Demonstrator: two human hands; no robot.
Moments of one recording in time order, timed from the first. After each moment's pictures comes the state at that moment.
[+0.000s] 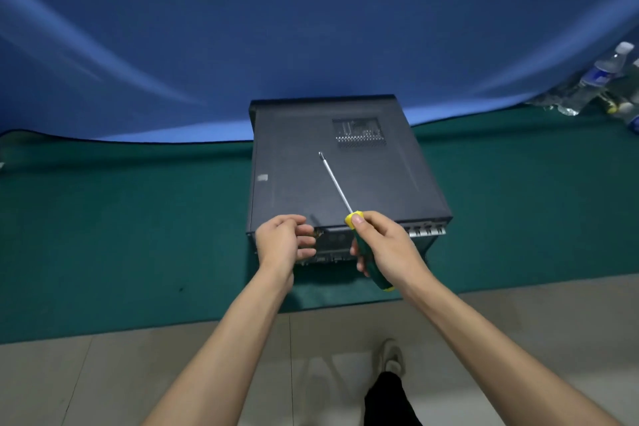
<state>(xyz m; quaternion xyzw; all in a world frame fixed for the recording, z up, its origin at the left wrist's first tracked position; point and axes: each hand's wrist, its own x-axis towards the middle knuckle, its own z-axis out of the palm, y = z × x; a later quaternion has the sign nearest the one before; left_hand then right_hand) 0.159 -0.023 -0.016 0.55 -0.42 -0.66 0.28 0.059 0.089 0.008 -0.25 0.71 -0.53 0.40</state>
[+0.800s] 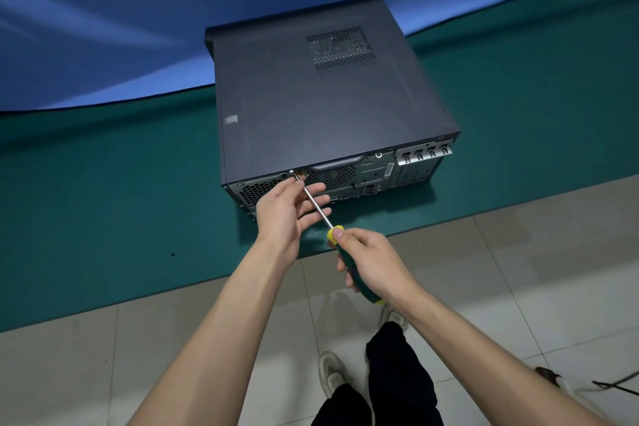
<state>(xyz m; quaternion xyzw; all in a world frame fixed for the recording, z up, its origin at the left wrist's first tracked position) 0.159 -0.005 -0.065 0.47 -0.37 -0.77 0.24 0.108 0.124 -0.065 -0.13 0.70 -0.49 0.50</state>
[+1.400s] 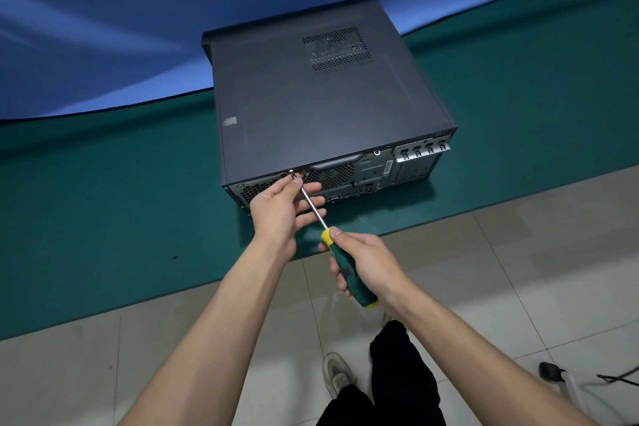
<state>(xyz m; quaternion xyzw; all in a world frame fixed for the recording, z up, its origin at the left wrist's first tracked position) 0.162 -0.006 -0.057 0.49 -0.40 -0.74 0.24 0.117 0.122 -0.069 -0.06 0.64 -0.53 0.55</state>
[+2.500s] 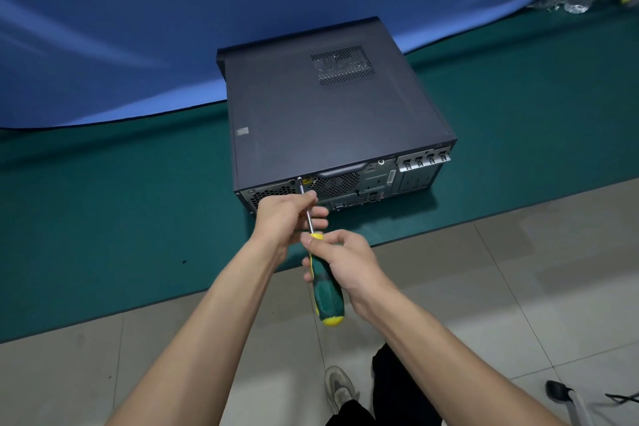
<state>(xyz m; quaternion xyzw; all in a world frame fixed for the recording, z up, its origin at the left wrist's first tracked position) 0.174 -0.013 -0.042 0.49 -0.49 -0.71 0.11 0.144 0.099 -0.040 -0.01 0.61 -0.58 0.54</state>
